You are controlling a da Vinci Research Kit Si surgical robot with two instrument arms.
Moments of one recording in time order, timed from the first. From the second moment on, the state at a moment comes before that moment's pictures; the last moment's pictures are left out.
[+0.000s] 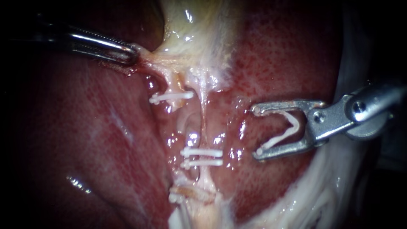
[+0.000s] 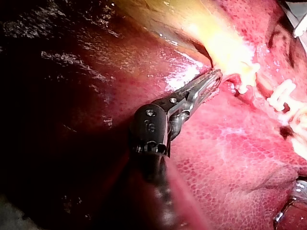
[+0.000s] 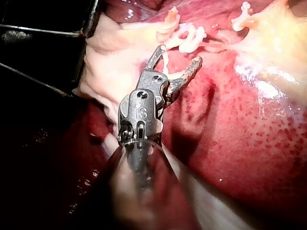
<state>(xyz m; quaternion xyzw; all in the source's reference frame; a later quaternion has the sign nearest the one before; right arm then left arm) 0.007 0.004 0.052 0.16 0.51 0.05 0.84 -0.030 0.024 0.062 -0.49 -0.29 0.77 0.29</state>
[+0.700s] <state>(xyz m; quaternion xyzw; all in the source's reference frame) 0.006 0.004 0.052 0.17 0.51 0.05 0.84 -0.024 0.028 0.050 -0.52 -0.24 0.76 0.29</state>
